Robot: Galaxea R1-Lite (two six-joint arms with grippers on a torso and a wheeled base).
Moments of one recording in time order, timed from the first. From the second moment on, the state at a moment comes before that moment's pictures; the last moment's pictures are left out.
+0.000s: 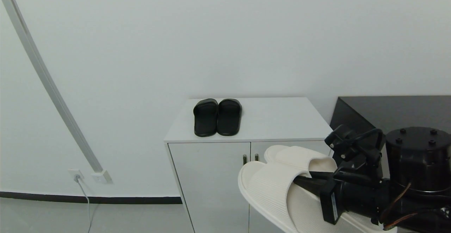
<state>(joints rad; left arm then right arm) 0.00 0.00 0.00 0.00 0.01 0.00 0.76 1.49 -0.57 -0.54 0.03 0.10</state>
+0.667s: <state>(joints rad) 0.00 0.00 0.00 0.00 0.01 0.01 0.76 1.49 -0.55 -0.54 0.03 0.08</state>
